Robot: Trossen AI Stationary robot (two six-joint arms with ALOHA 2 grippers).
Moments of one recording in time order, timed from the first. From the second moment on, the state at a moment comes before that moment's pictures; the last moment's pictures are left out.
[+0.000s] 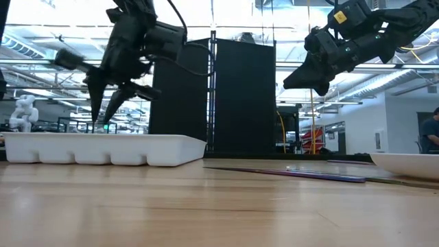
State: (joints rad) left arm 0.19 1.63 1.14 -1.27 0.08 0.98; right arm -0.45 1.01 0.50 0.14 -0.22 0.12
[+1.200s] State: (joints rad) left arm 0.25 1.57 0.86 -1.04 0.30 0.43; right arm -0.45 1.01 0.50 0.09 -0.22 0.11
